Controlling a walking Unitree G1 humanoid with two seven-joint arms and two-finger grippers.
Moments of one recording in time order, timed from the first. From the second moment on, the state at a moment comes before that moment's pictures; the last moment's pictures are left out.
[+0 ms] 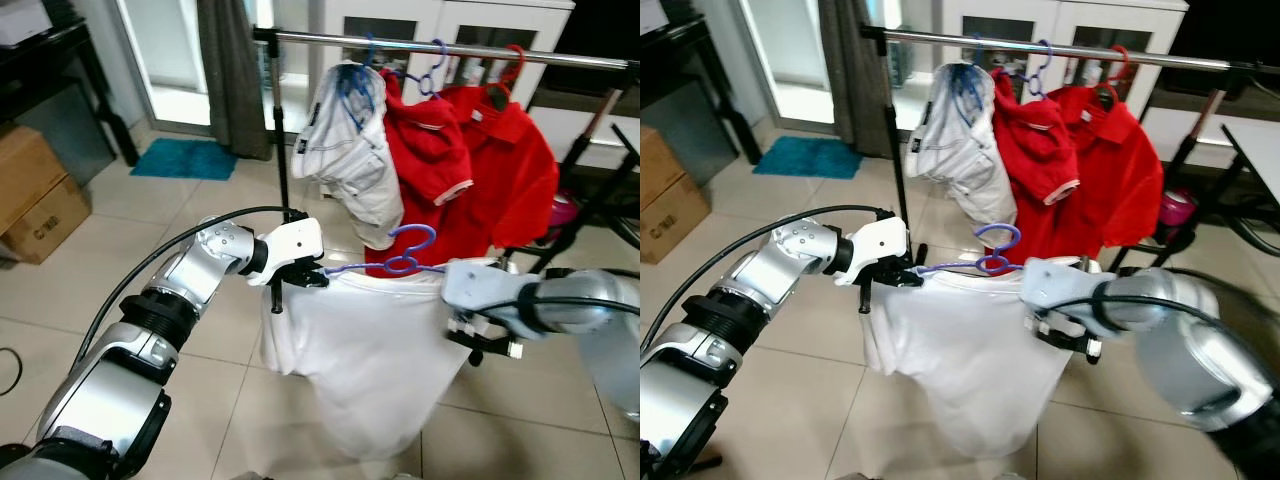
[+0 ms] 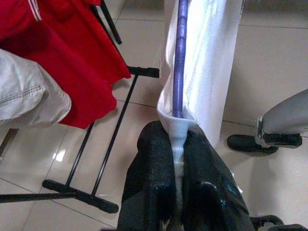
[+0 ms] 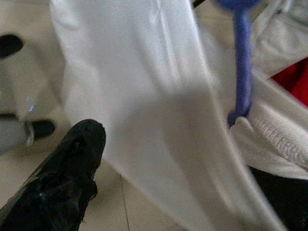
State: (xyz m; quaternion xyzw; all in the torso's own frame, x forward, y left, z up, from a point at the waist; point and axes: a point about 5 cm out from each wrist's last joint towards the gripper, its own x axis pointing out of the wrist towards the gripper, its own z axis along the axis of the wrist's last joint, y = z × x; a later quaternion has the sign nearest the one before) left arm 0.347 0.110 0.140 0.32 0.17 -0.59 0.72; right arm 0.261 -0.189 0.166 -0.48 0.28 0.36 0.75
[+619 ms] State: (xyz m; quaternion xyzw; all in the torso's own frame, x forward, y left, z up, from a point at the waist) left arm 0.360 0.130 0.152 0.32 0.18 -0.54 0.76; right arm 0.237 -0.162 0.176 -0.40 0.24 0.48 0.74
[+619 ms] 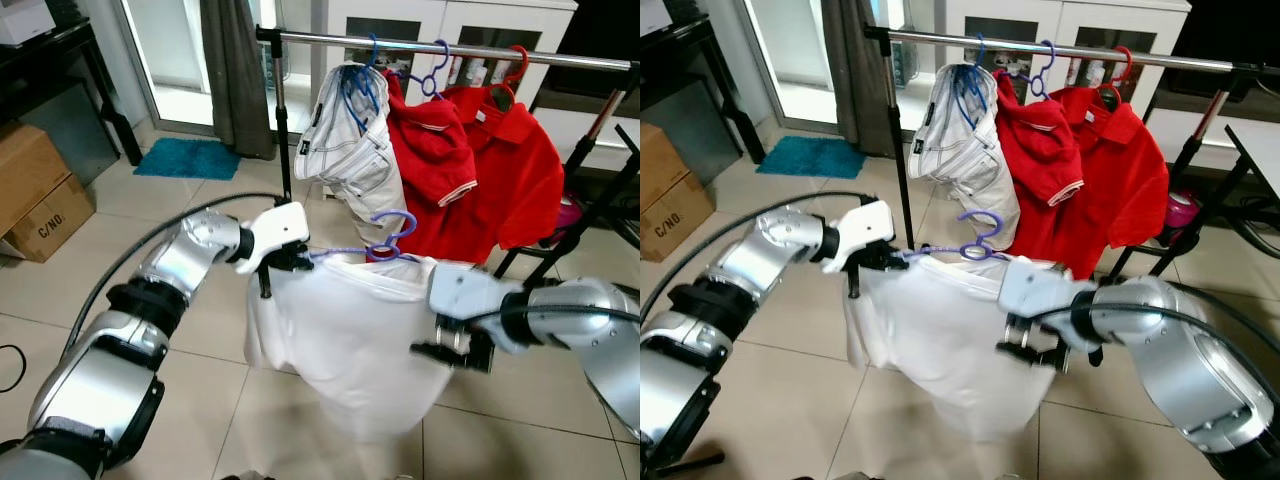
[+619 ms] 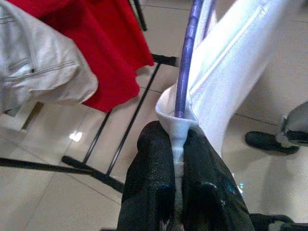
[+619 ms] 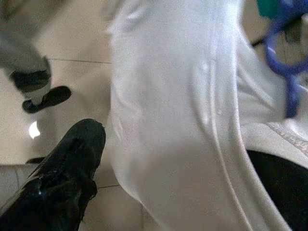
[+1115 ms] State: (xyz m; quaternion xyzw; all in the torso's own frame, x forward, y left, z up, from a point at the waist) left arm 0.362 0.131 0.153 0.32 0.17 -0.54 0.76; right arm 0.231 -0.160 0.175 -0.40 0.23 0.51 0.72
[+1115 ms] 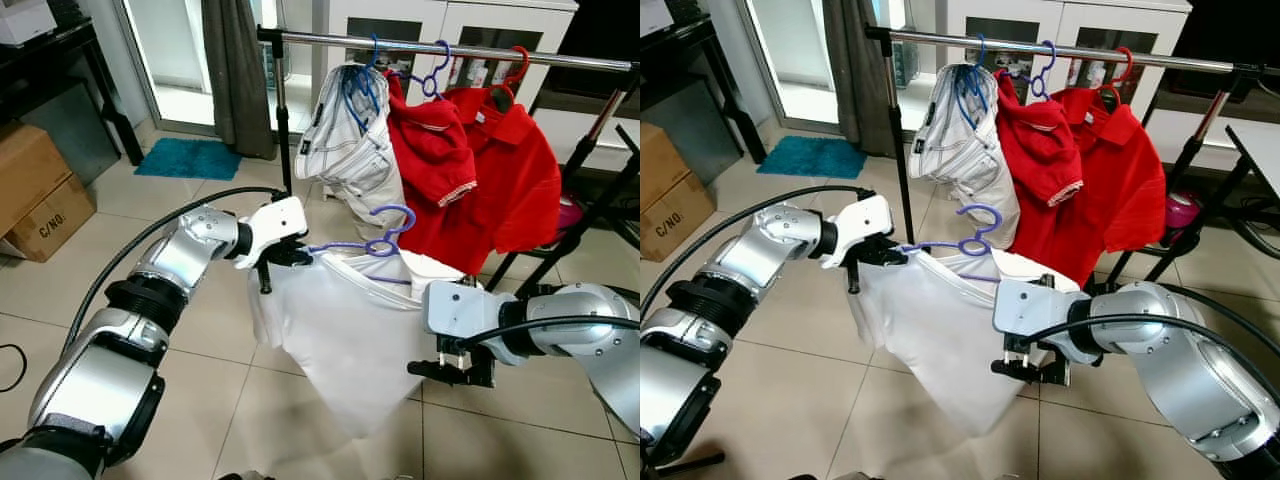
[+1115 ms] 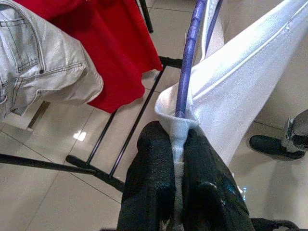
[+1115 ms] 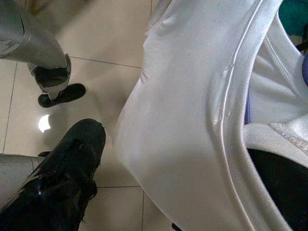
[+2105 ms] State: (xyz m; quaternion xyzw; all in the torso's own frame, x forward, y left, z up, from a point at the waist) left arm 0.362 0.132 0.151 0.32 0.18 -0.53 0.77; right arm 0.228 -0.159 0.172 -0.40 0.23 0.52 0.72
